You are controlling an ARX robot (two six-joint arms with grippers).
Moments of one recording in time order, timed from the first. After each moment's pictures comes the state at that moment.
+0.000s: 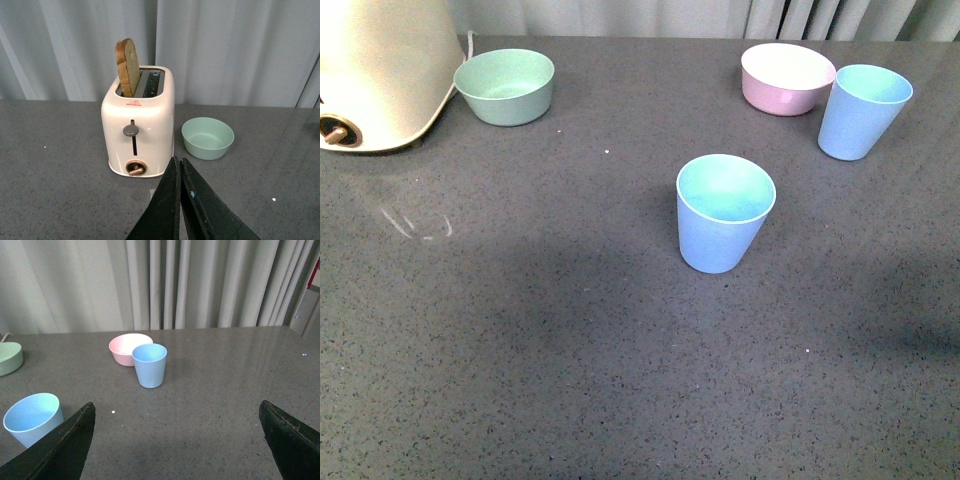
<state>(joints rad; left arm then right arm) -0.08 0.97 0.16 0.80 -0.08 -0.01 0.00 0.00 0.02 0.00 0.00 0.00</state>
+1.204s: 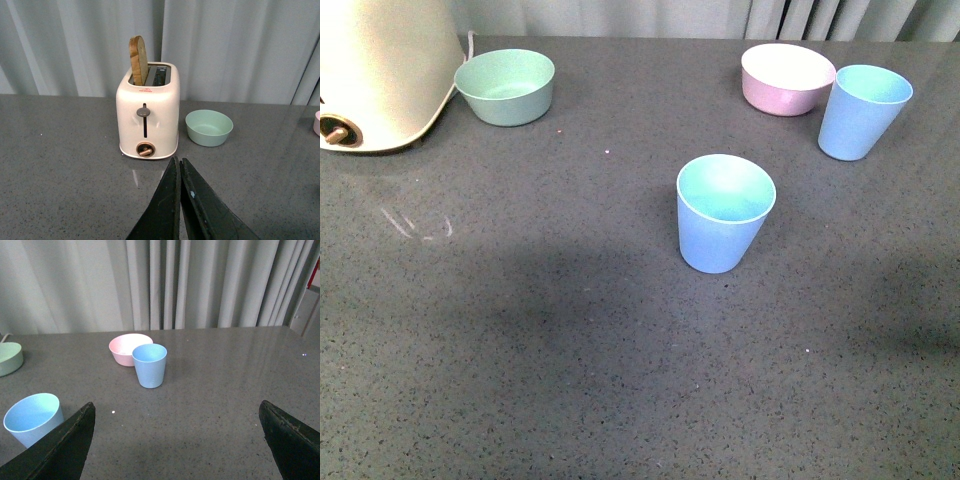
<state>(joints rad) 0.00 0.36 0.02 0.36 0.00 -0.01 0.00 0.00 0.02 0.00 0.00 0.00</state>
